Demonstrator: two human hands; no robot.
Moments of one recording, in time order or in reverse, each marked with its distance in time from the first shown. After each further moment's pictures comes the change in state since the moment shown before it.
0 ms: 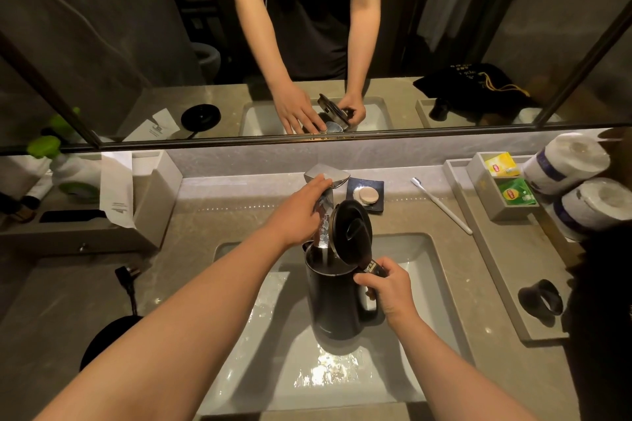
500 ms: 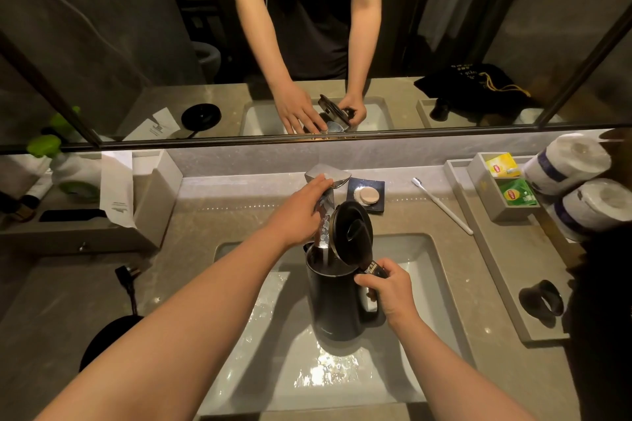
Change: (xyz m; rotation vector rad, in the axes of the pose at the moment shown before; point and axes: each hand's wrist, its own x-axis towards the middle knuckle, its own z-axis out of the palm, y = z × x) left_hand 0.002 -0.003 0.002 -0.004 0.005 -0.002; right_hand 0.001 0.001 -0.001 0.040 -0.011 0.007
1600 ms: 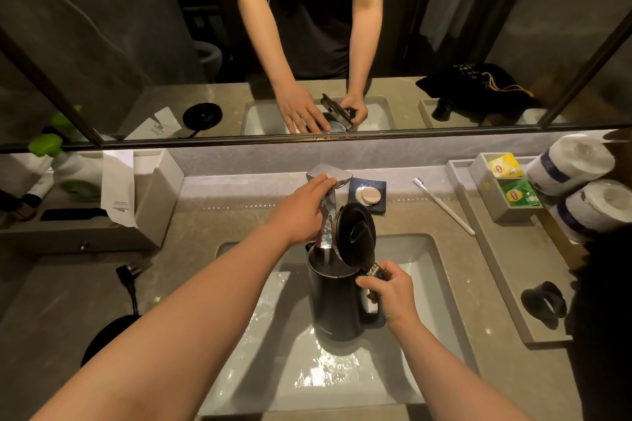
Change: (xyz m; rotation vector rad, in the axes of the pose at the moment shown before) left_hand 0.005 0.002 -0.003 0.133 -0.024 0.011; right_hand -0.002 0.006 0.002 0.013 0.025 -0.016
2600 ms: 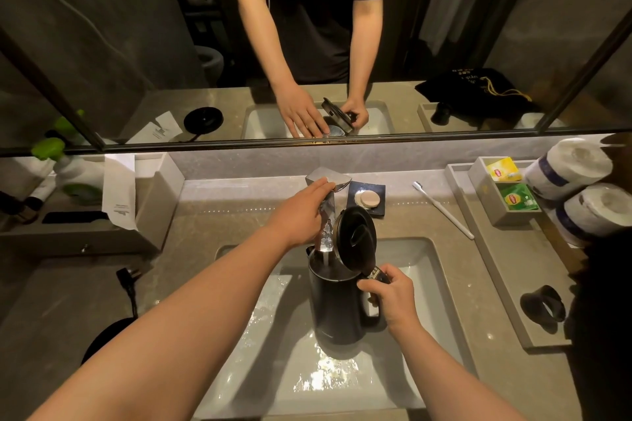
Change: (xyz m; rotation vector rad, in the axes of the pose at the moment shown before) left_hand 0.002 -0.002 0.002 0.012 0.020 -0.020; right_hand 0.001 -0.001 -0.002 0.016 -0.003 0.000
